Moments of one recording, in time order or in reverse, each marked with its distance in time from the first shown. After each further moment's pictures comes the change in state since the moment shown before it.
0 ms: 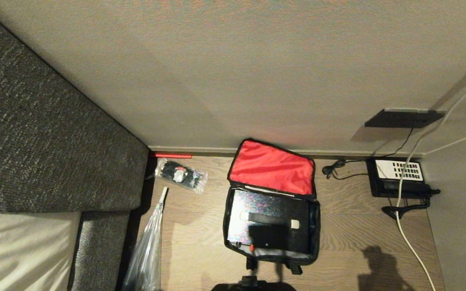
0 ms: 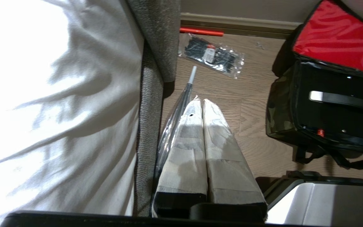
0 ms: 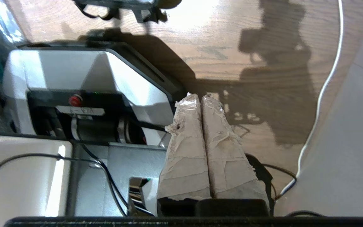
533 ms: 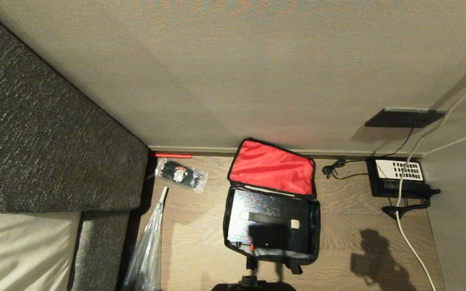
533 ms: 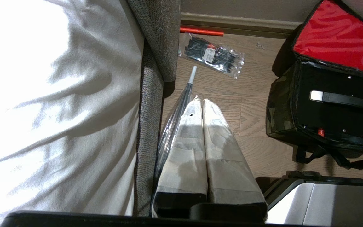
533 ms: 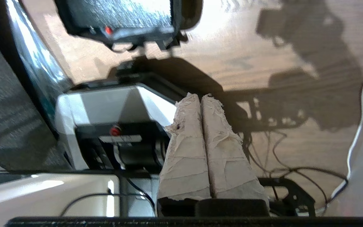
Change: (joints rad) left arm 0.000 0.000 0.000 0.000 0.001 0.000; right arm -0.001 0.189 -0.050 -0.162 0.029 0.193
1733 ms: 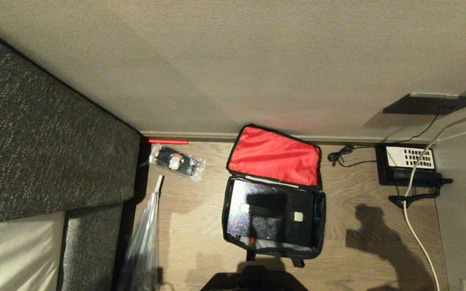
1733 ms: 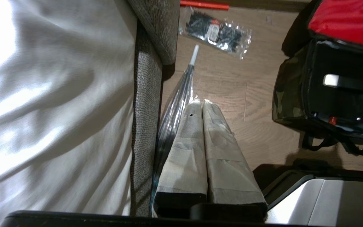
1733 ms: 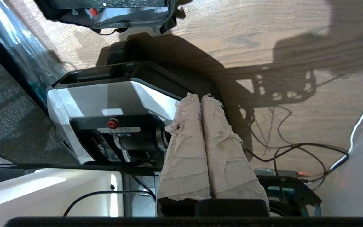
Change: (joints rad) left arm 0.000 0.000 -0.001 0.001 0.002 0.003; right arm 0.000 0.088 -0.001 -0.023 0.028 0.002
